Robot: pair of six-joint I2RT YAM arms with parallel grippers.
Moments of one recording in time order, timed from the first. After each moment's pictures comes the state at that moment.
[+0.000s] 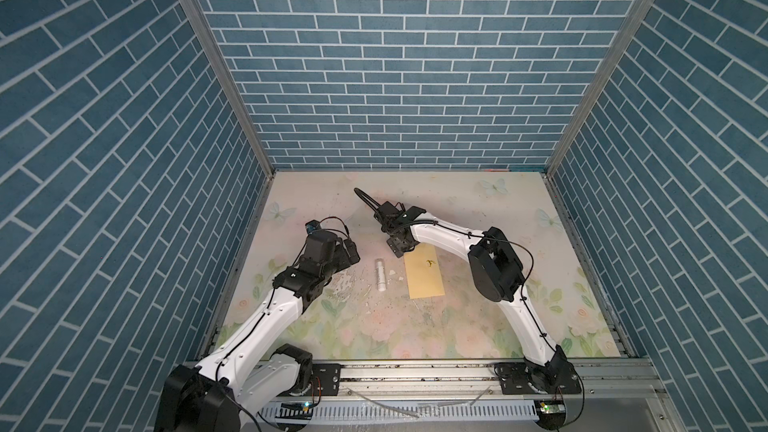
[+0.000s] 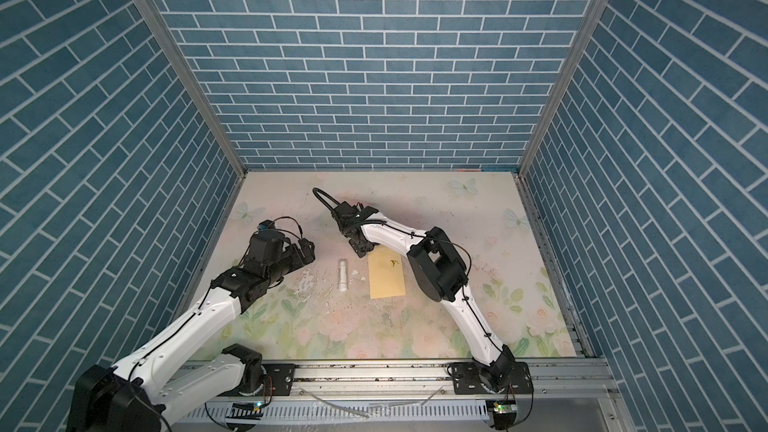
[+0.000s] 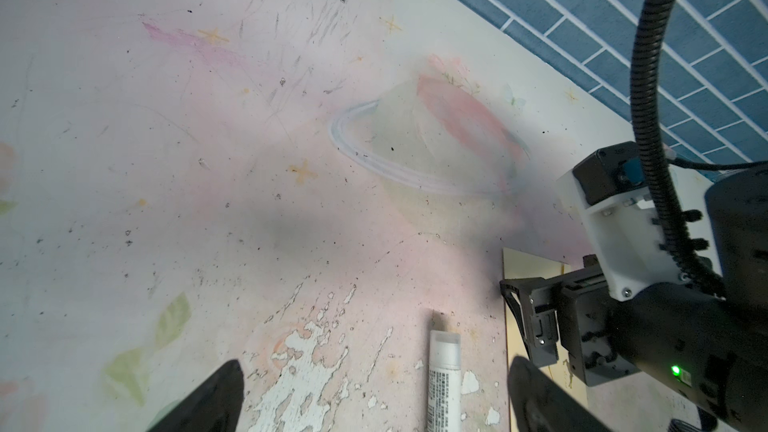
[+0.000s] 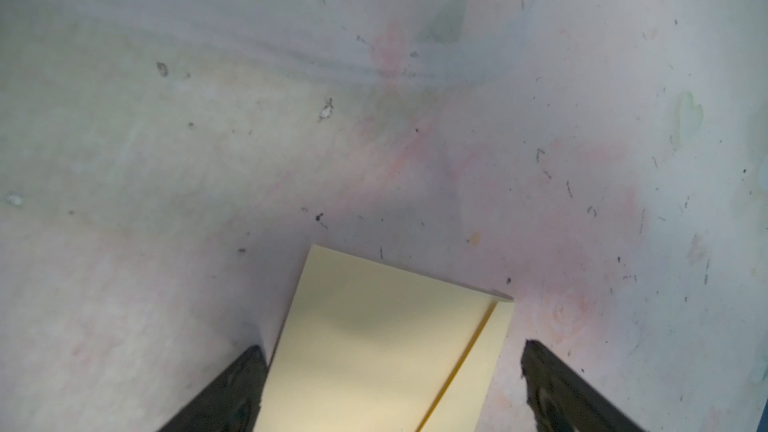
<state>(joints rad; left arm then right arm) -0.36 1.01 0.62 -0.34 -0.13 -0.69 0.89 2.34 1.94 -0.92 0.46 0.19</state>
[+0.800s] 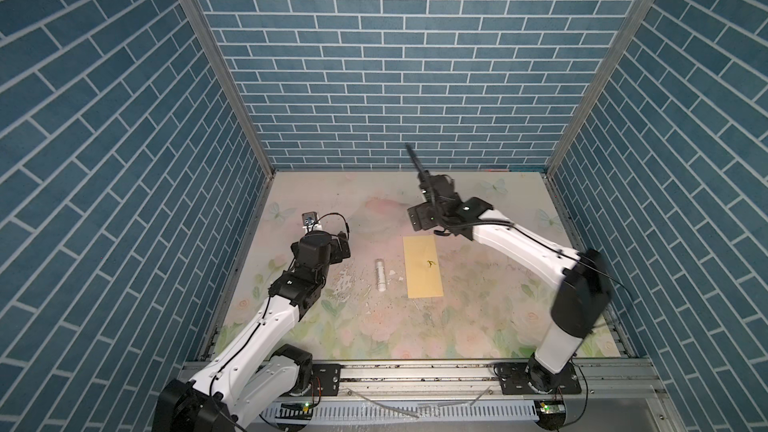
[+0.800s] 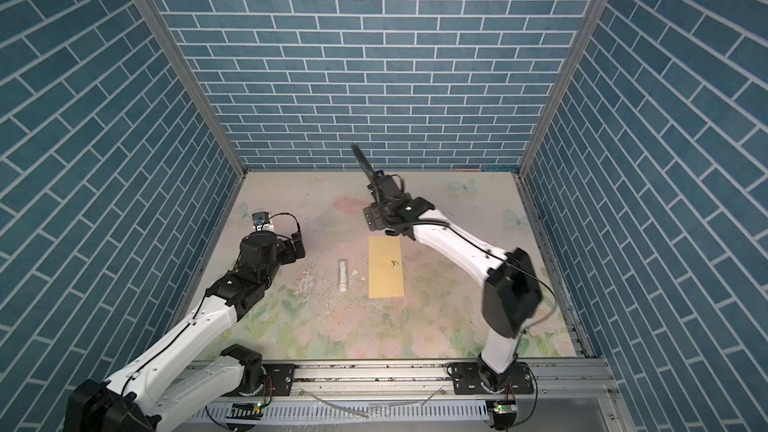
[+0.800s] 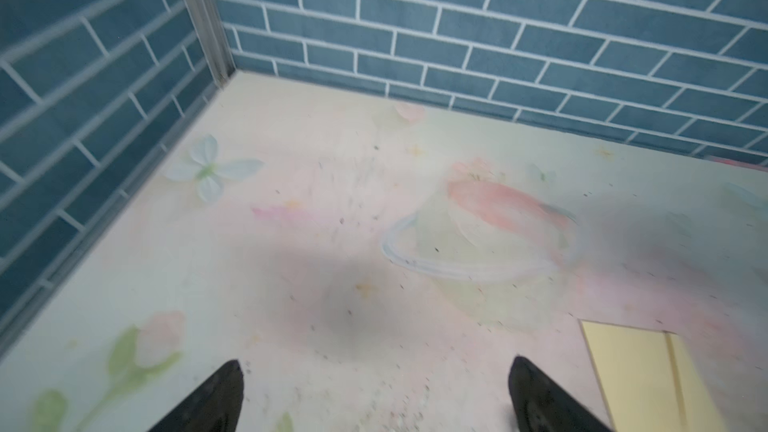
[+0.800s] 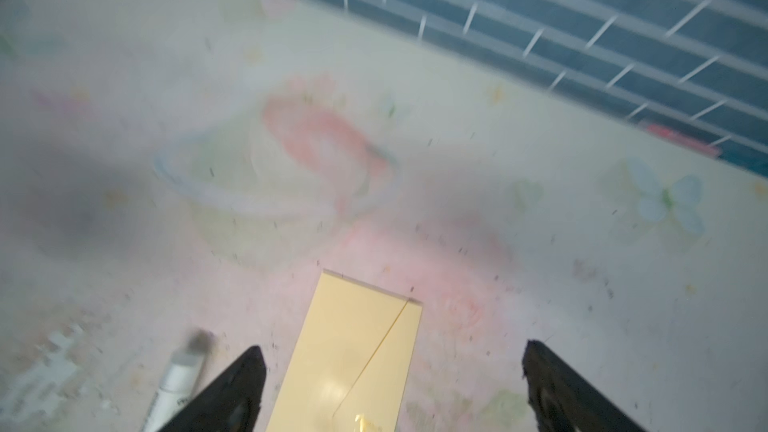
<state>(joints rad) -0.36 0.94 0.55 -0.09 -0.45 -0.29 0.74 1.56 1.39 -0.48 0.29 0.18</state>
